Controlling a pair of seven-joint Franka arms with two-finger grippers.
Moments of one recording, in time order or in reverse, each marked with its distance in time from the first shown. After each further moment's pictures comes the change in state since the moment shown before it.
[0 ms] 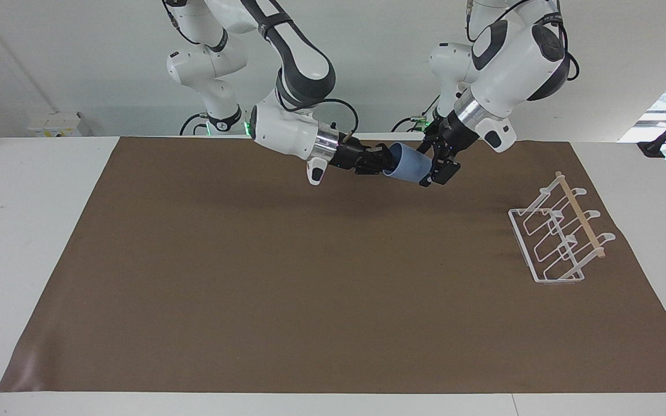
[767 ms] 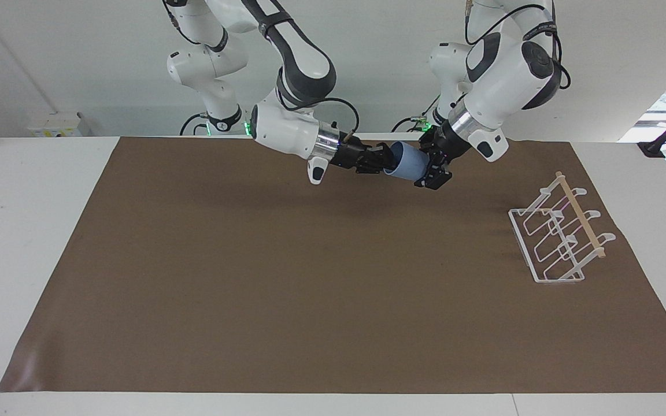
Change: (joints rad) left arm 0.003 0.003 0.006 -0.016 -0.023 -0.026 -0.001; right arm 0.002 -0.006 -0.001 0.001 0.002 -0.006 0.035
